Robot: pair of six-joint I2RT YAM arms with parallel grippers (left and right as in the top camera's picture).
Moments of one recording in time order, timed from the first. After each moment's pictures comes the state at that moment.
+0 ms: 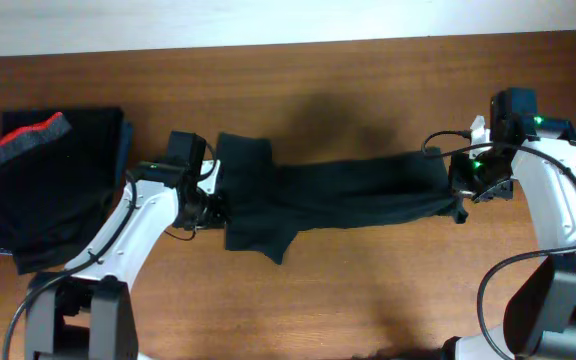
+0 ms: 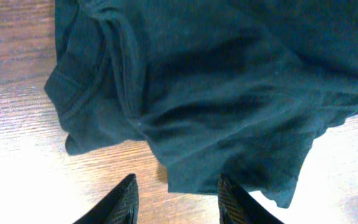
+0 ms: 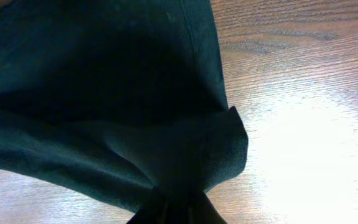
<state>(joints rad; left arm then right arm) -0.20 1.67 1.09 -0.83 0.22 -0.16 -0.21 1.67 1.35 -1.15 -0.09 0.02</state>
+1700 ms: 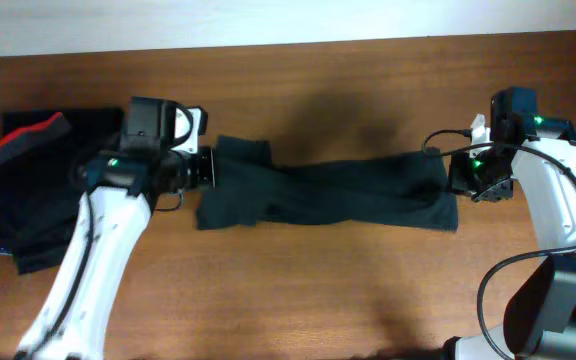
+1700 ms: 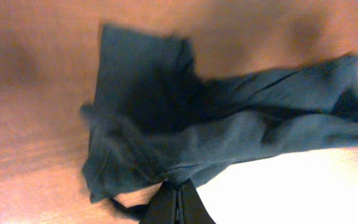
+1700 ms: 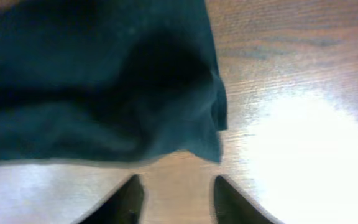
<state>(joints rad) -0.17 1.48 1.29 -0.84 0.26 -0.18 -0.21 1.67 1.35 -1.14 -0.09 0.02</state>
